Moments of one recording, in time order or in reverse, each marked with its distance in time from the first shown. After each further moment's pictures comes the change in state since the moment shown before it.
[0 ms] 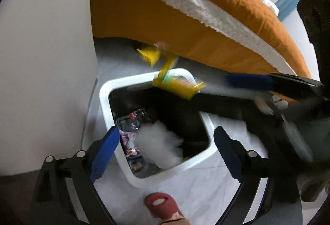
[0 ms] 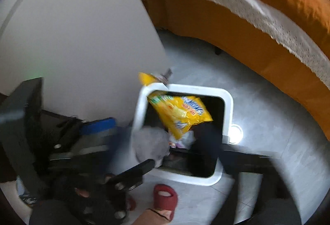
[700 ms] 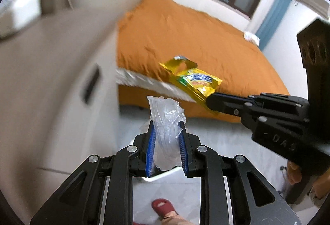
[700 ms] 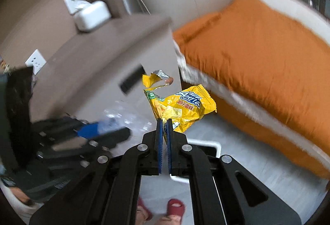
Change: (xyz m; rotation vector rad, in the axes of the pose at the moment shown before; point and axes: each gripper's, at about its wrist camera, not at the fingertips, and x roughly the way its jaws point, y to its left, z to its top) left arm -0.345 -0.060 0.073 0.088 -0.243 0.013; right arm -0.302 0.137 0.048 -0.072 -0.279 0.002
